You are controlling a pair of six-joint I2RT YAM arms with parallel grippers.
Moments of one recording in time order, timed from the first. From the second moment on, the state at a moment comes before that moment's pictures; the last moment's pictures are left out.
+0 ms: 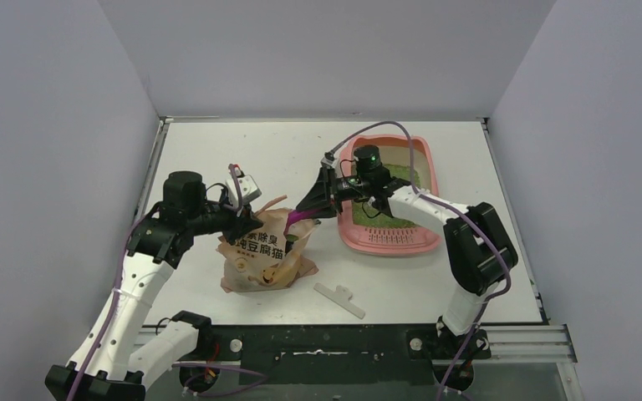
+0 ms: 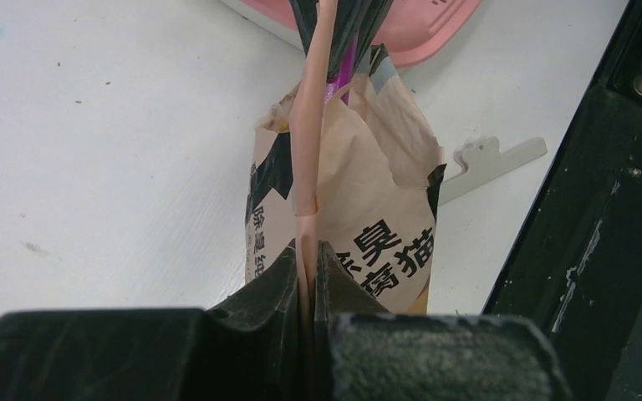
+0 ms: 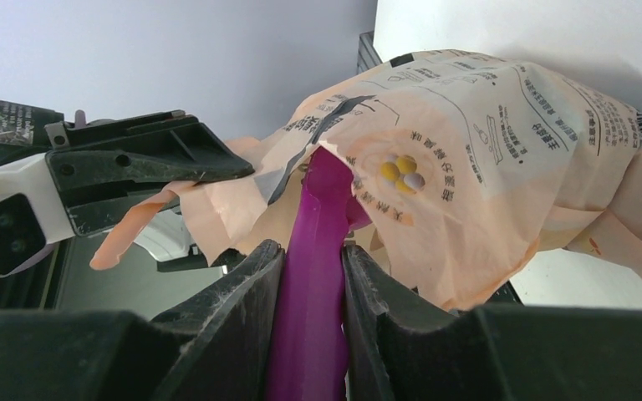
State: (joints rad) left arm -0.29 0.92 0.99 -0.71 0.67 0.37; right arm 0.55 1.77 1.15 0.15 -1.07 1.19
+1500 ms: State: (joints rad) left arm -0.29 0.86 0.94 -0.67 0.65 0.35; right arm 0.38 1.54 1.09 -0.27 -1.06 0.85
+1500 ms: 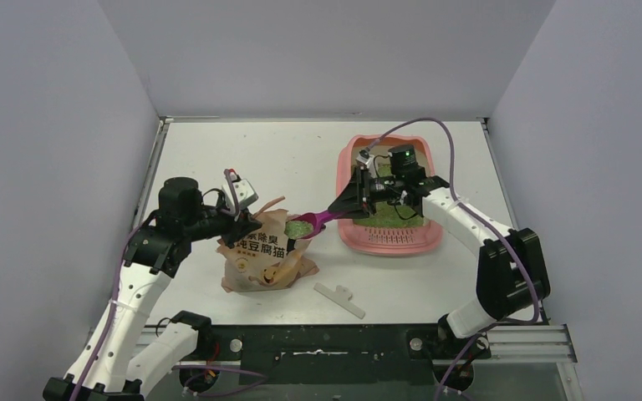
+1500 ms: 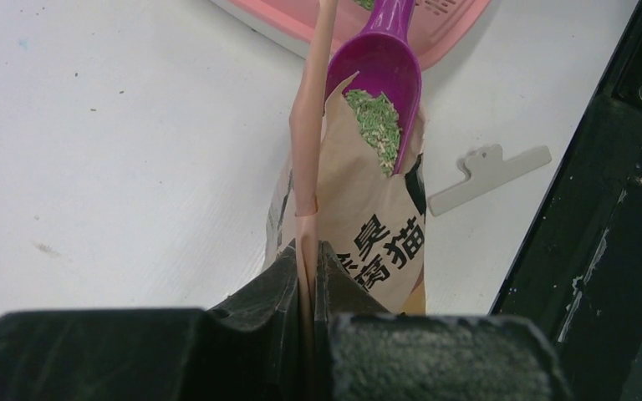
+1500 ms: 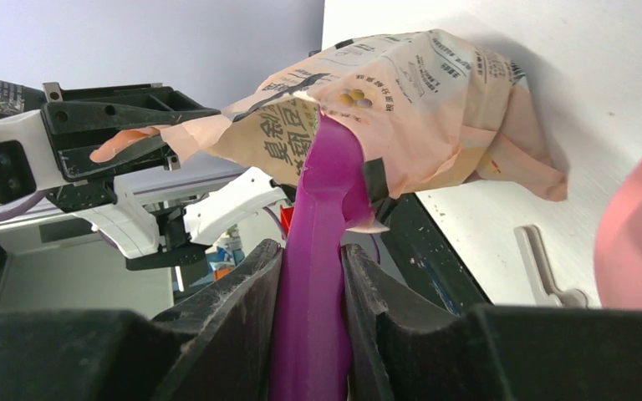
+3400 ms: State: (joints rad) left arm -0.29 0.85 0.94 -0.66 0.64 0.35; right arm 0.44 1.54 0.80 0.45 -1.06 1.35
